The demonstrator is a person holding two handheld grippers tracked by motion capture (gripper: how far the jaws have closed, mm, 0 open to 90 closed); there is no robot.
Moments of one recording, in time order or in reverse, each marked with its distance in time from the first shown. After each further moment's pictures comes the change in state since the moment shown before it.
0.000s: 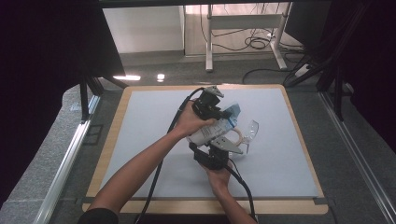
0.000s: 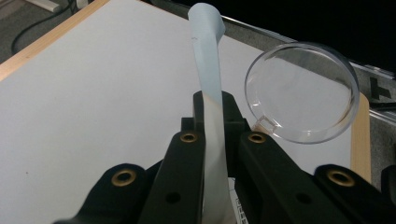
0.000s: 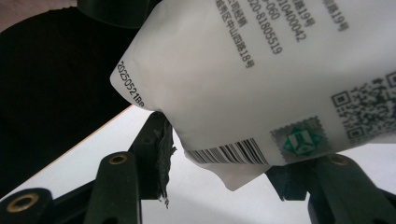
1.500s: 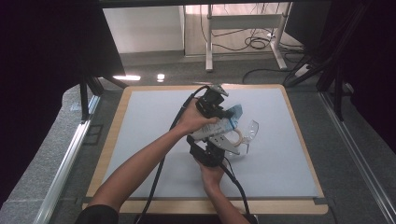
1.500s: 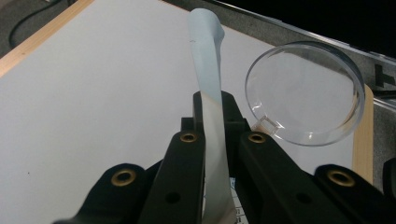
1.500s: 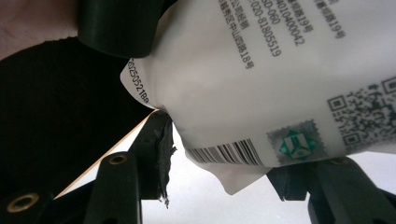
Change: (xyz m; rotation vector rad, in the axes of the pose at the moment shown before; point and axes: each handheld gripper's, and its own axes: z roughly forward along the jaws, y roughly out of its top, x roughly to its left) left arm -0.001 0.012 0.006 0.062 0.002 0.022; right arm 0.012 0.006 0.011 -0.101 -0.067 0.083
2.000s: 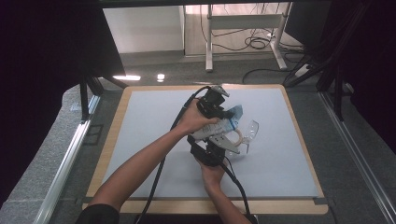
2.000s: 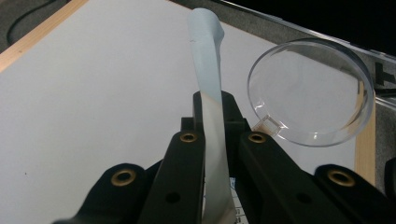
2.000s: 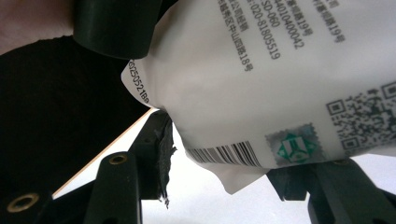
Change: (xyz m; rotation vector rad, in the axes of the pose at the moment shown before) left arm 0.001 0.000 0.004 0.009 0.001 0.001; right arm -0.004 -0.001 0.002 0.014 -0.006 -0.003
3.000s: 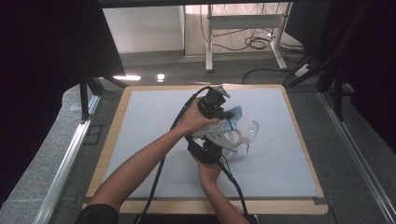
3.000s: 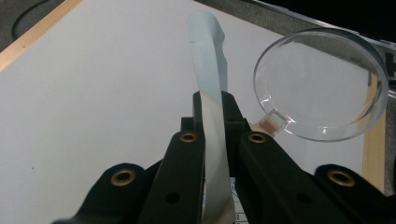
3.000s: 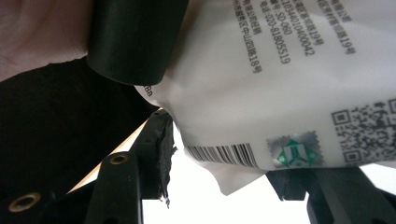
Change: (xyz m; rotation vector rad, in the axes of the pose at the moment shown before) left arm 0.000 0.000 0.002 0.028 0.016 0.009; right arm 0.009 0.005 0.008 -0.020 -0.014 0.011
